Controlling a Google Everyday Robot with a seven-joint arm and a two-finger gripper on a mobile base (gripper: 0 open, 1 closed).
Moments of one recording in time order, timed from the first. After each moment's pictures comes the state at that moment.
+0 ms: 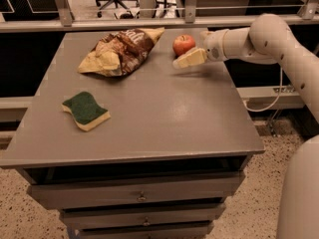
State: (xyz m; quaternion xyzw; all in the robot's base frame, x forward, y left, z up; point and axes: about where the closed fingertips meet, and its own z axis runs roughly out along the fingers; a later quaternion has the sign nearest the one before) arm 0.792 -0.122 0.863 -0.40 0.73 0.20 0.52
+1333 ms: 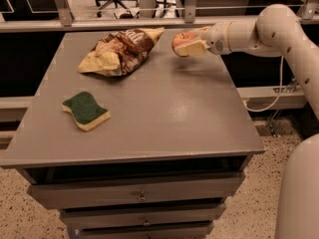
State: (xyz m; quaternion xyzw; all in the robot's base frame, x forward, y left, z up) arm 0.777 -0.114 0.895 -0.43 0.70 0.24 0.52
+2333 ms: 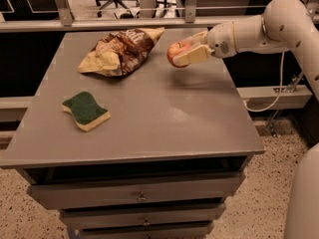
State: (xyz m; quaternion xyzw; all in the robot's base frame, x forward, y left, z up) arm 0.710 -0.095 0.904 -0.49 0.68 0.31 0.46
